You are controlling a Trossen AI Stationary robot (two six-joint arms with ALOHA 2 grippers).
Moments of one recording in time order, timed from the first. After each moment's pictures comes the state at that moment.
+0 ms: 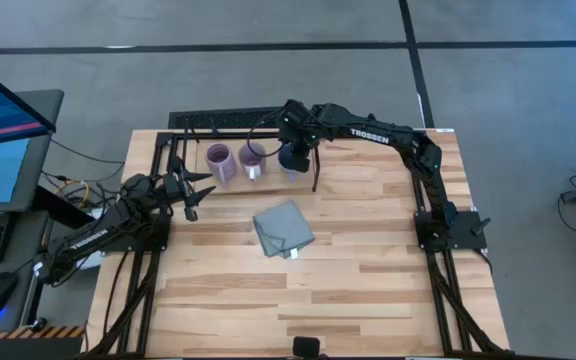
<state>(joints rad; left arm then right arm) 0.59 0.08 0.01 0.10 0.29 0.16 -0.44 2.10 1.93 -0.96 0.05 -0.35</state>
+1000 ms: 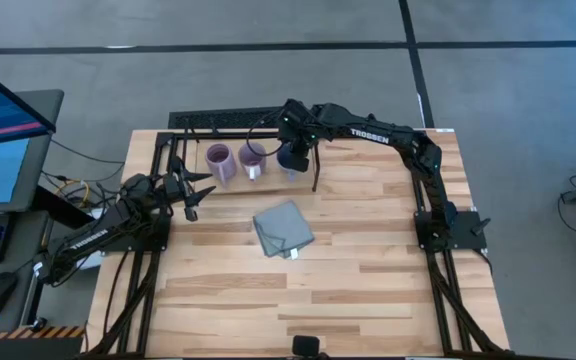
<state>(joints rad) 0.59 0.08 0.01 0.10 0.28 0.16 -0.44 2.10 1.93 -0.94 0.04 -0.34</state>
